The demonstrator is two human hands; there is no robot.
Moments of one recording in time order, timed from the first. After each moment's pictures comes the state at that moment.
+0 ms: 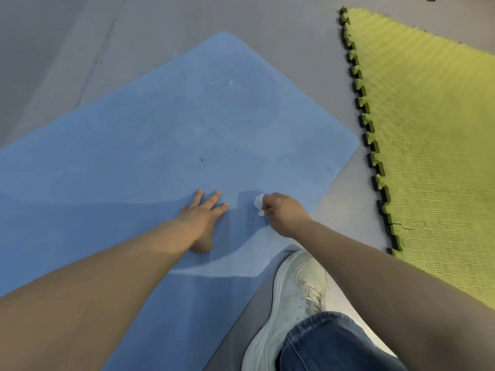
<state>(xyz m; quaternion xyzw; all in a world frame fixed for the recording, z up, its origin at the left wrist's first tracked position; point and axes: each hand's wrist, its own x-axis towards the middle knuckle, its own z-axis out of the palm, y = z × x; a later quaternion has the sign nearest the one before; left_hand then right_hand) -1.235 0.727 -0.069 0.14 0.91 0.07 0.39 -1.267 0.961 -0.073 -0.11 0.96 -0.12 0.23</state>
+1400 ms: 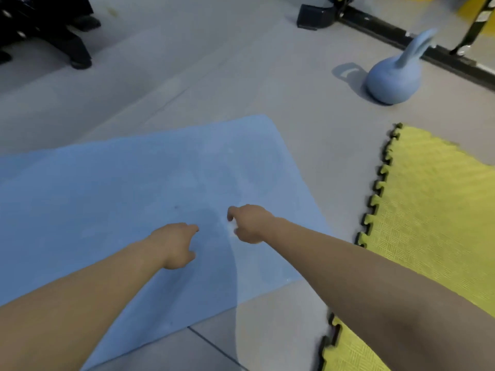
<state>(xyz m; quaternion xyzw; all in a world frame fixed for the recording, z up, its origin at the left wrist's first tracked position) -1.310 0.843 0.032 -0.15 0.91 0.13 0.36 -1.470 0.992 0.035 -0.48 0.82 0.05 0.30</state>
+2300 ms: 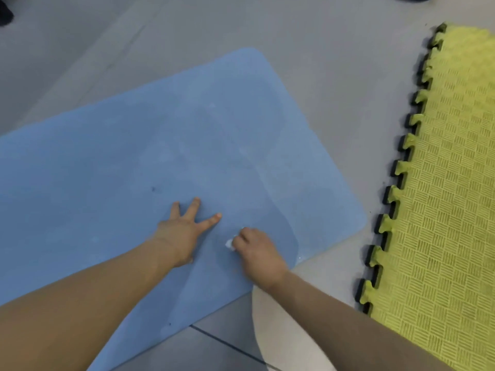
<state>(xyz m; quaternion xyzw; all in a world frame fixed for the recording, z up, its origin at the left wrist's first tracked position) -1.344 0.866 -0.056 -0.08 0.91 0.00 0.41 -1.391 1.077 -0.115 -0.45 0.85 -0.25 0.12</state>
